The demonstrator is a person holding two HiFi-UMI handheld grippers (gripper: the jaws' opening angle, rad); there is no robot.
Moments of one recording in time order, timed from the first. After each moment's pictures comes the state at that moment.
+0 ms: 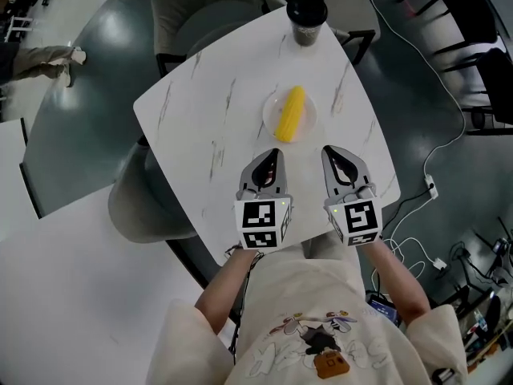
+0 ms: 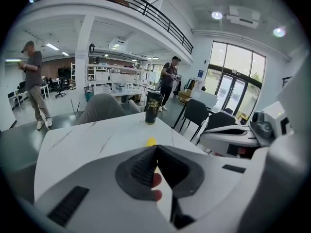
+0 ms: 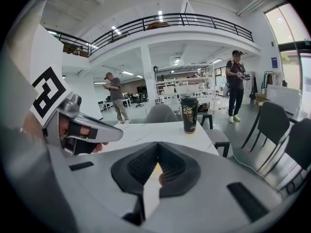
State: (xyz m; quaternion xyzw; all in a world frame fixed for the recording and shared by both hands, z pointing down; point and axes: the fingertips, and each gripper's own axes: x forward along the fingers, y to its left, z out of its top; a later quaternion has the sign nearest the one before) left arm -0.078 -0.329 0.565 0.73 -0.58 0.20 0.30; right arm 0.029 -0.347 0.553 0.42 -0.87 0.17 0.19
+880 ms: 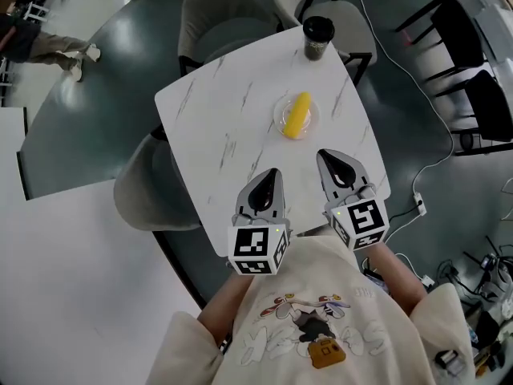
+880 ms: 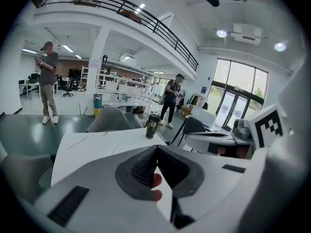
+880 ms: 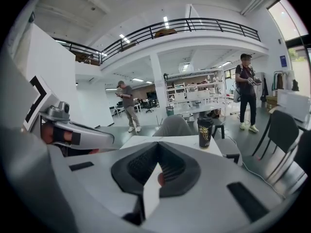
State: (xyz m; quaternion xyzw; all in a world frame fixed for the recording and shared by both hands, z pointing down) left arm -0.094 -0.253 0.446 0.73 -0.61 0.11 0.29; right arm -0.003 -0.306 0.446 0.36 -0.90 0.16 0.16
